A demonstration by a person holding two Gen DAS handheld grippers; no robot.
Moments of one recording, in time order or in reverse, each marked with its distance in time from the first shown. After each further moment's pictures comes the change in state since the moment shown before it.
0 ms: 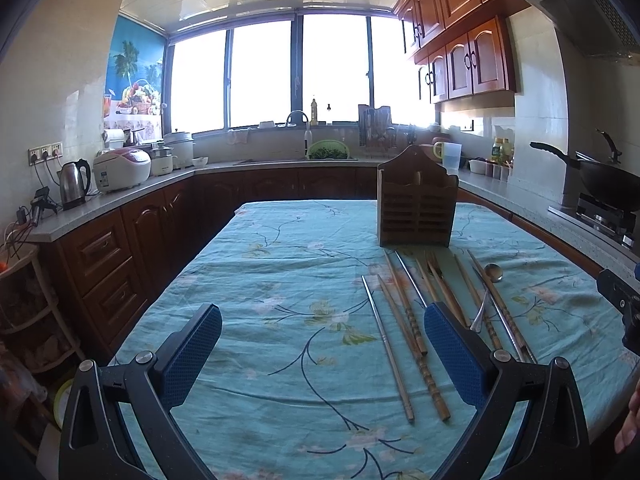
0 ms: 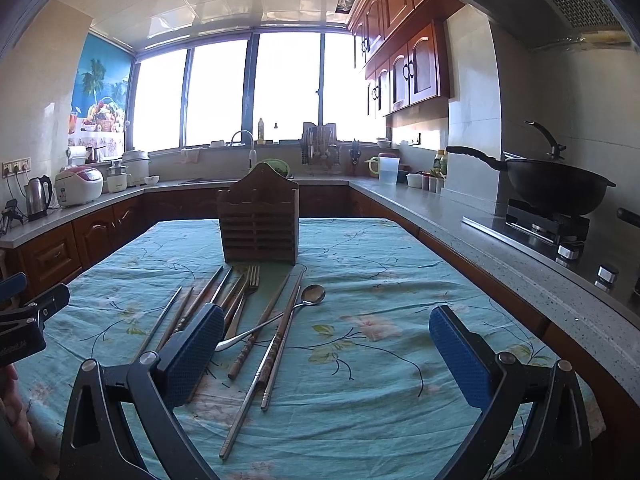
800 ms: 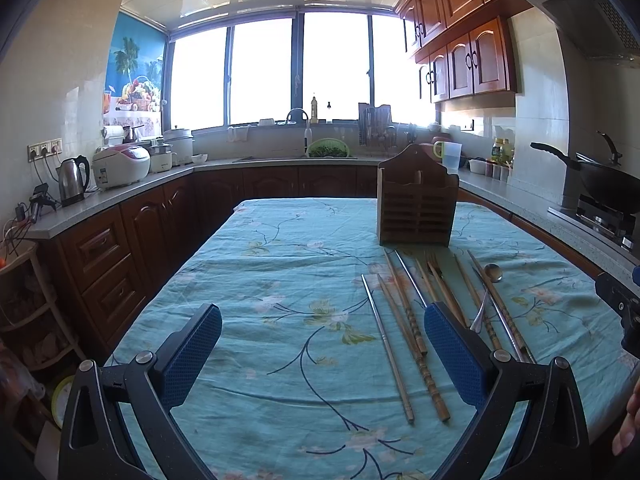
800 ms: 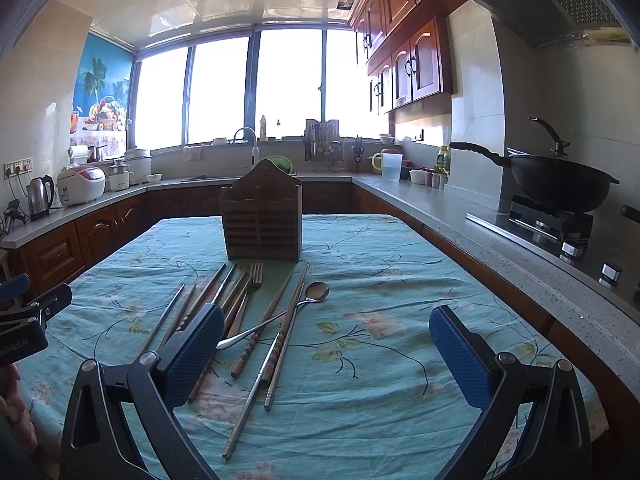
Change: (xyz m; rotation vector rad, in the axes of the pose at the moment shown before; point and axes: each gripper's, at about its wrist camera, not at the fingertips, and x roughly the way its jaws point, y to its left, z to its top) left arm 0.003 0.001 0.000 -0.009 0.007 -0.004; right arm 0.002 0.004 -0.001 0.001 0.010 0.009
